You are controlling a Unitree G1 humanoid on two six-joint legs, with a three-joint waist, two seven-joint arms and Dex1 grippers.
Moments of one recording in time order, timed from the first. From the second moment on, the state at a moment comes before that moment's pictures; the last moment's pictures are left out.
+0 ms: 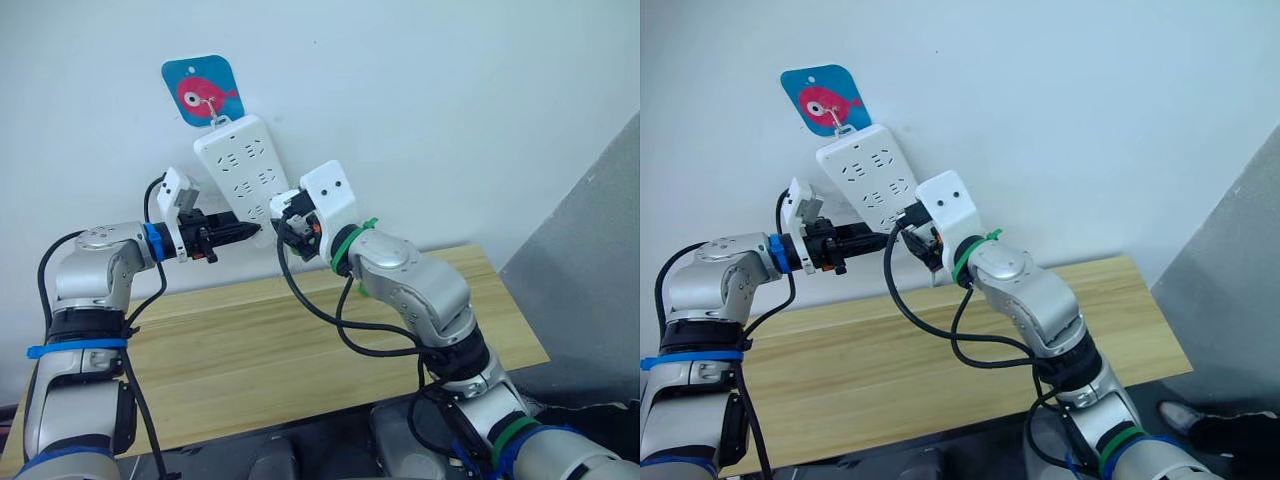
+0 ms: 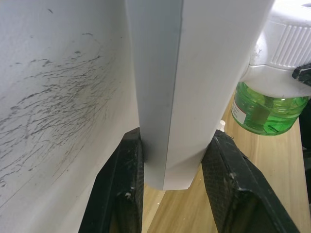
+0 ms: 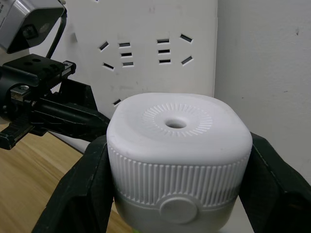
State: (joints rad) left arm -0.65 0.72 0.13 0.39 -0.40 0.50 -1.19; right arm -0.76 0.05 0.35 -0.25 0.25 0.96 0.06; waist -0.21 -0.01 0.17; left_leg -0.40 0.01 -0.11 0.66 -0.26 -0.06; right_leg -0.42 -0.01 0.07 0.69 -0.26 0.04
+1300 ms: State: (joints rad) left arm -0.62 0.72 0.19 0.35 -0.38 0.61 -1.14; right arm -0.77 0.13 0.33 0.12 0.14 0.55 0.25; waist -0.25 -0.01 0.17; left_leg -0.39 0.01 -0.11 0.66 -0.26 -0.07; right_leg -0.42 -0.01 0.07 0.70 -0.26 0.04
